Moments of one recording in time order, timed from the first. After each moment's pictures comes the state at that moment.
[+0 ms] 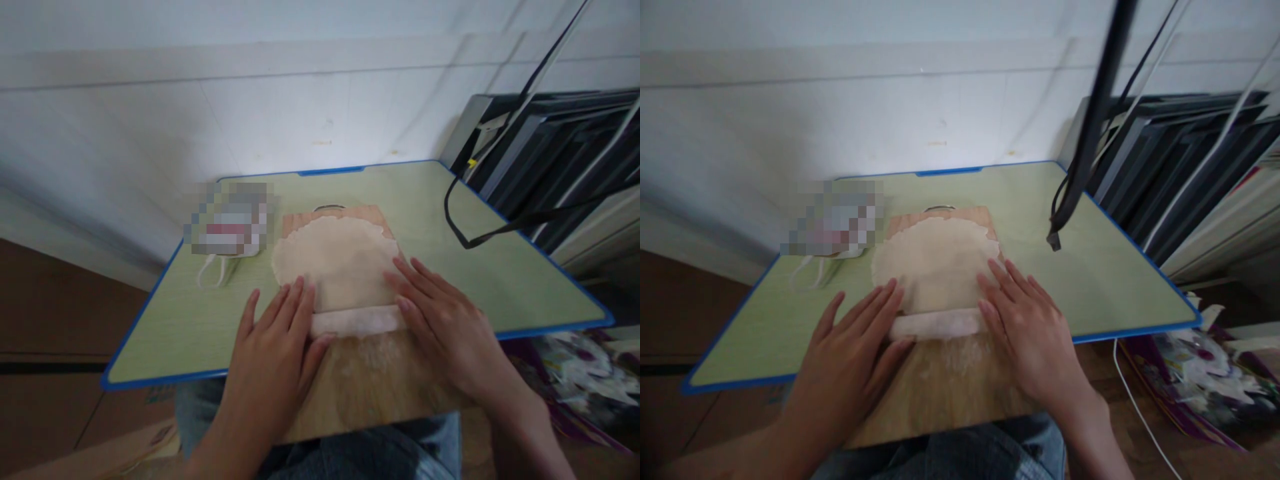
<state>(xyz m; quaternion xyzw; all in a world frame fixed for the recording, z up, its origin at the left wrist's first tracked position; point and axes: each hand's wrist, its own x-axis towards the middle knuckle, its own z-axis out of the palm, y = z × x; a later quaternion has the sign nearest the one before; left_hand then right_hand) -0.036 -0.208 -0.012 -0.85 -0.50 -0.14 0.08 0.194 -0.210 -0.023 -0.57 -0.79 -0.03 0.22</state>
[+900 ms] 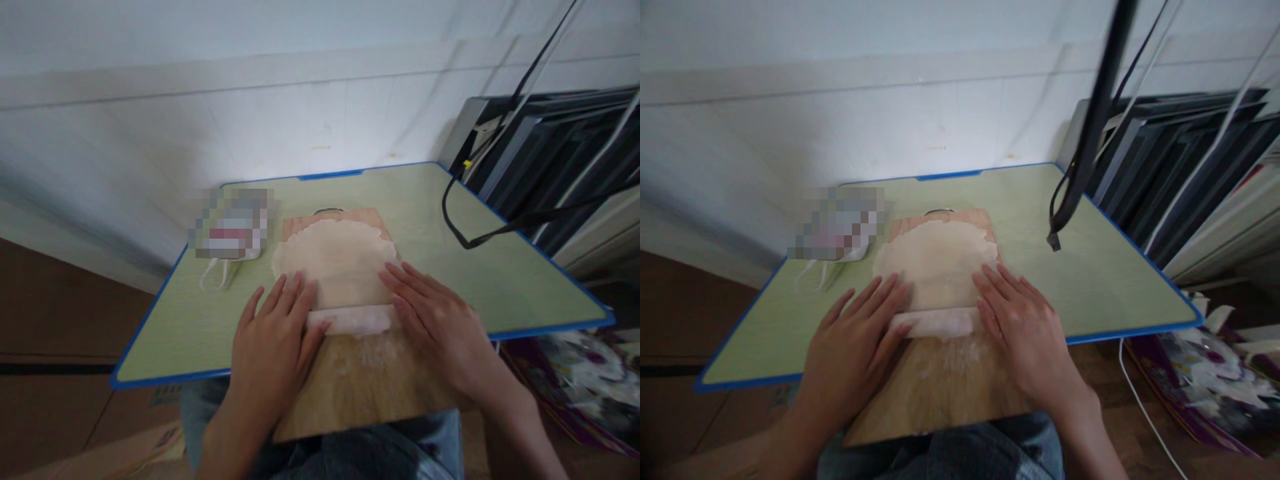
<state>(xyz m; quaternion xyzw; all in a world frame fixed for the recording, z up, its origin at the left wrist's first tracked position) -0.032 -0.196 -0.008 -0.84 -0.53 -0.11 0.10 0.192 -0.205 -0.022 -0.55 -0.80 -0.03 0.24</state>
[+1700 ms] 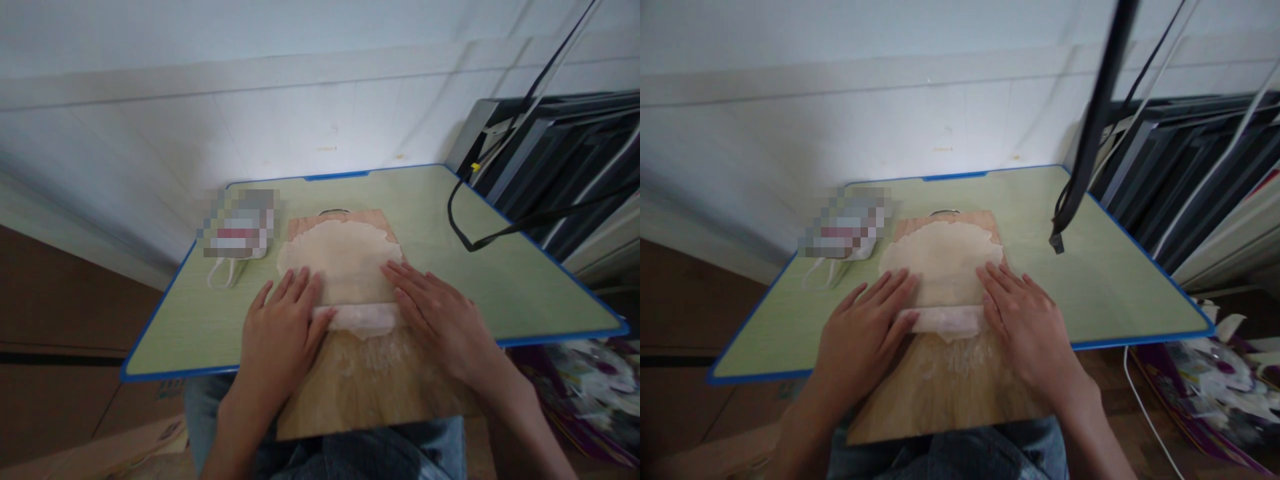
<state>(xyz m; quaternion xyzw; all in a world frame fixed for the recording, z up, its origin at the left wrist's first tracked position) -0.026 -0.188 -0.004 -0.83 -0.55 -0.08 0.07 0.193 -0.196 -0.022 -0.56 -0.80 -0.02 0.21</state>
